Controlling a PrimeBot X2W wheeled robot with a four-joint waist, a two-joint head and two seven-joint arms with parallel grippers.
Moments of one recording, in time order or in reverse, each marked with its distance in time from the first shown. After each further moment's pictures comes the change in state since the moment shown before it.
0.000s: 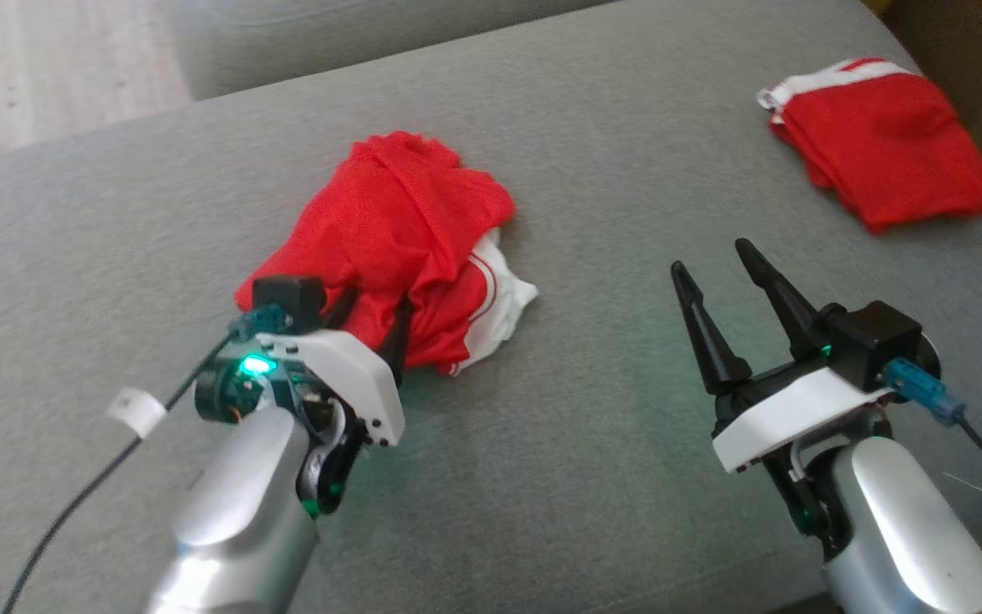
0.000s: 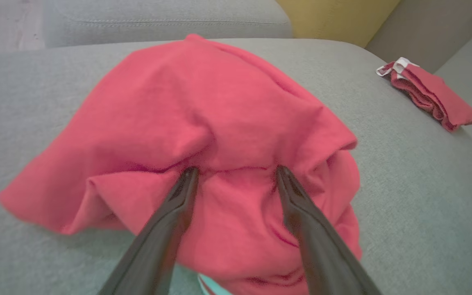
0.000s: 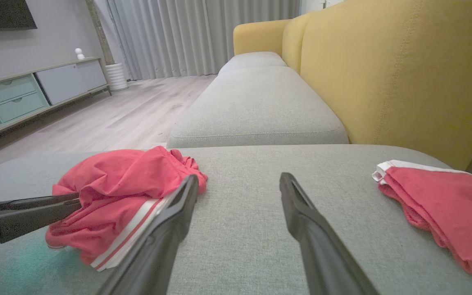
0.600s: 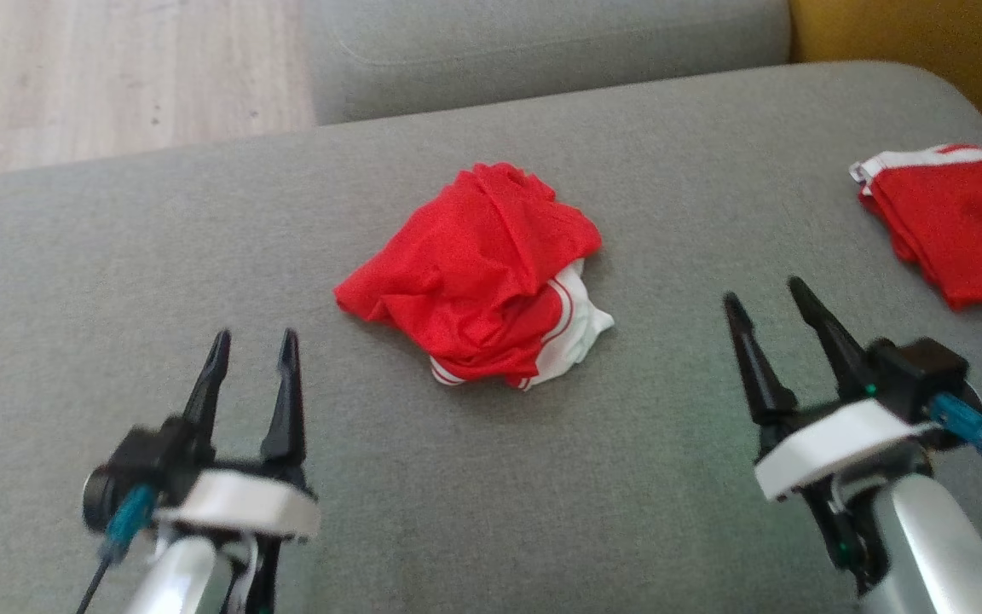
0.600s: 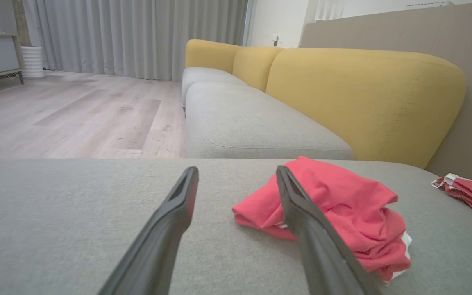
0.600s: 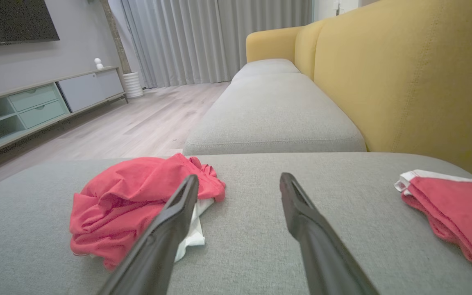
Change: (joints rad) left arm 0.315 0.128 0.109 -0.318 0.052 0.098 -0.411; right arm 0.075 -0.006 -0.078 -0.007 0.009 0.000 0.007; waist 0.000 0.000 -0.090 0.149
